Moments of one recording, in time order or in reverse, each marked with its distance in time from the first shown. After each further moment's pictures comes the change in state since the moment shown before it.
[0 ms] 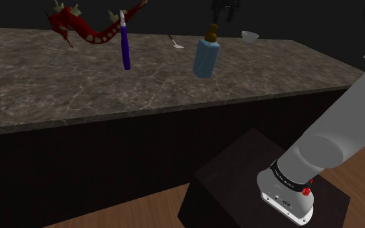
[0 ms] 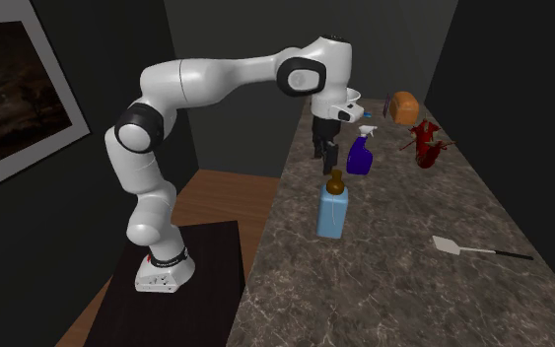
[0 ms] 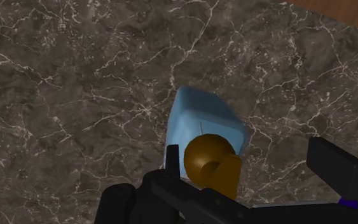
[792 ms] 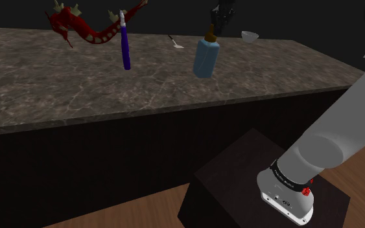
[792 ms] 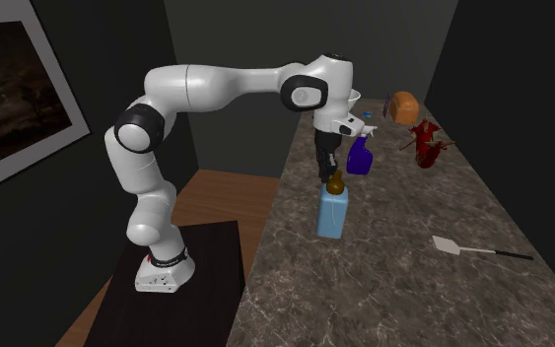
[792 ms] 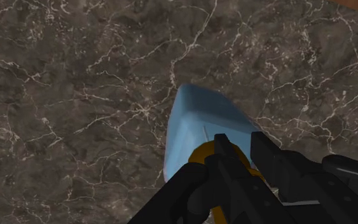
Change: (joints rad) arm -0.001 -0.003 -0.001 -0.102 0.000 0.102 0.000
